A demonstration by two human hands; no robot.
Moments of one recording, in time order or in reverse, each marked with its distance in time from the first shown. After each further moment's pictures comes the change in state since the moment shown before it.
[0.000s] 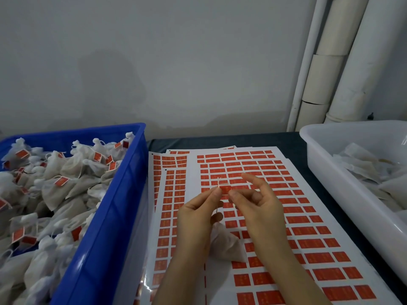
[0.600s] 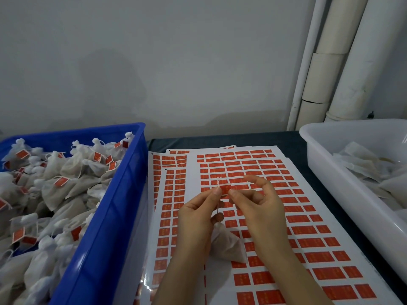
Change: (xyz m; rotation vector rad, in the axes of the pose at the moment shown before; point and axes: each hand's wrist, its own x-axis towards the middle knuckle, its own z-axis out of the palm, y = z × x) left_hand -0.001 0.001 0.002 -0.003 -0.012 -0.020; right_hand 0.001 0.003 -0.003 -0.022 0.021 0.000
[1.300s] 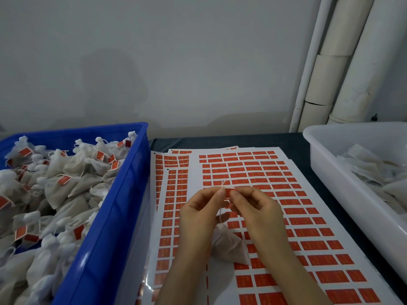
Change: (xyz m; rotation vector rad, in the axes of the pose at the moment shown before) left_hand 0.002 -0.003 -0.002 0.032 0.011 0.100; right_hand -0.001 -0.001 0.004 -0.073 -0.088 -0.058
